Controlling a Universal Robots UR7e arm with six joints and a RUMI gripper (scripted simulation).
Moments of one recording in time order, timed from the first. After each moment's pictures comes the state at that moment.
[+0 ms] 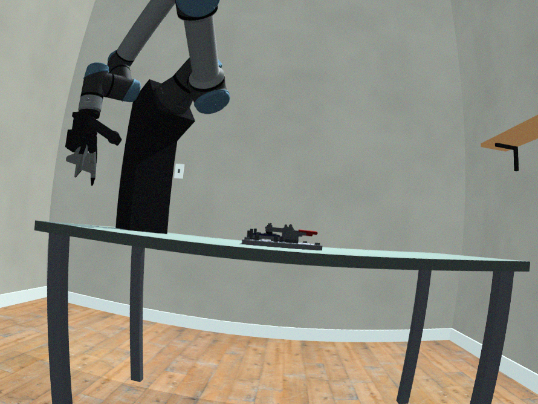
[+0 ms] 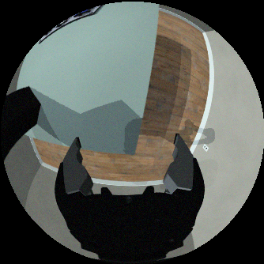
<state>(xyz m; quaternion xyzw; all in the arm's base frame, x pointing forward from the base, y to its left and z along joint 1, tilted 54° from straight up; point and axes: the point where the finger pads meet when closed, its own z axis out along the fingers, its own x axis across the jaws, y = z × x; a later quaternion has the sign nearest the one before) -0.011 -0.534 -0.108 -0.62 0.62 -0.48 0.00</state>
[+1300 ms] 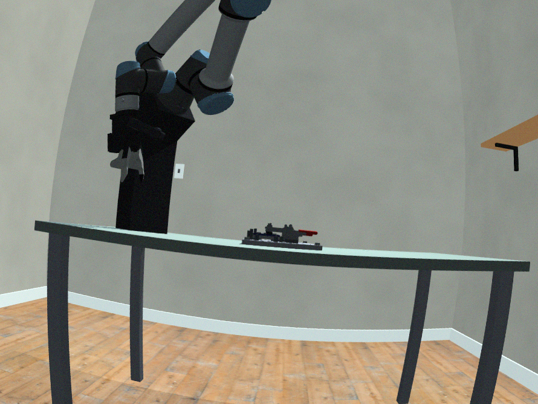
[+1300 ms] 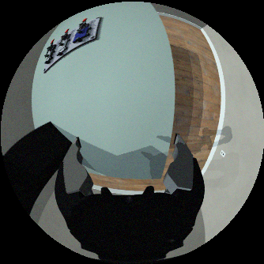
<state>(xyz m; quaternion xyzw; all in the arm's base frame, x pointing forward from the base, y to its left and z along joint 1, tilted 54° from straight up) 0.104 -0.459 -0.046 -0.59 0.65 -0.46 0.12</state>
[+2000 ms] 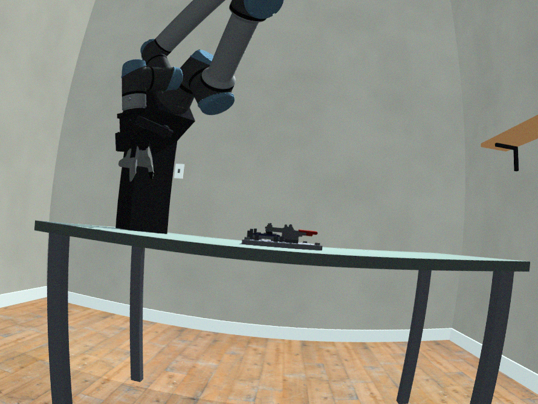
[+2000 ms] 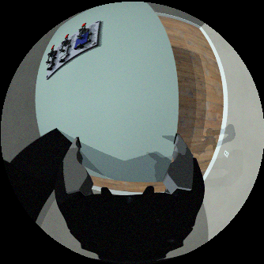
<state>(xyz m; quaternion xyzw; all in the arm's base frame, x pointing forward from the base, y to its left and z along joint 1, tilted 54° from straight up) 0.122 -0.444 -0.030 -0.59 0.66 -0.45 0.15</state>
